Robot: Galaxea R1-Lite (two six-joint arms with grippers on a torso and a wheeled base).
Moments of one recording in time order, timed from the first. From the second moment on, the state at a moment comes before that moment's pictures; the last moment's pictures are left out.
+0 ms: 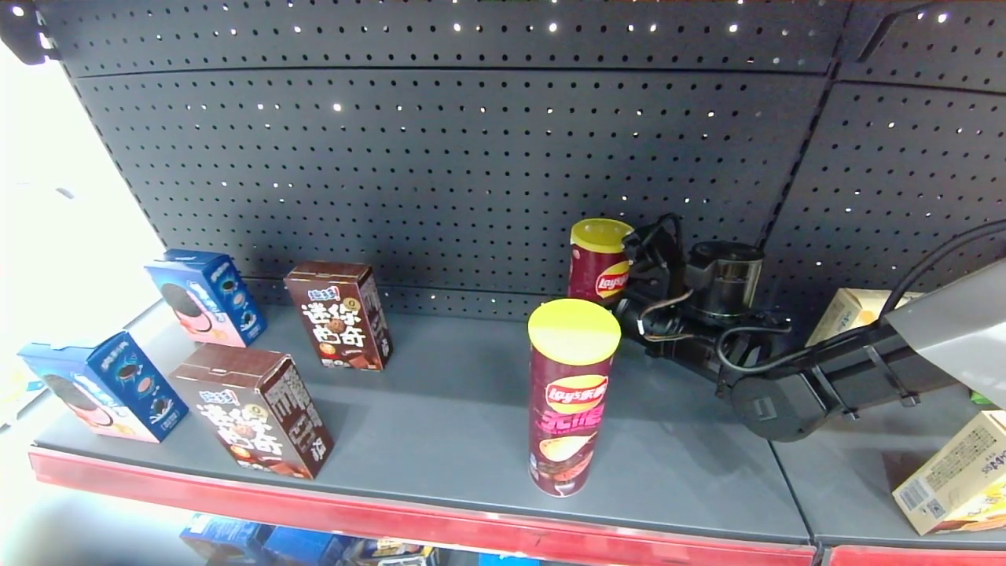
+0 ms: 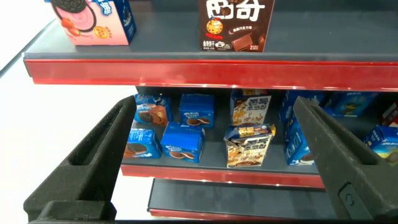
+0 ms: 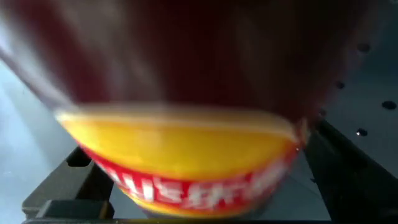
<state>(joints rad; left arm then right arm) -0.08 0.09 0.00 0.01 0.06 0.01 0.52 2.07 -1.12 -0.93 0.12 -0.03</state>
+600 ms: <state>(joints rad) -0.08 0.09 0.00 0.01 0.06 0.01 0.52 1.88 -0.83 -0.85 0.07 -0.03</state>
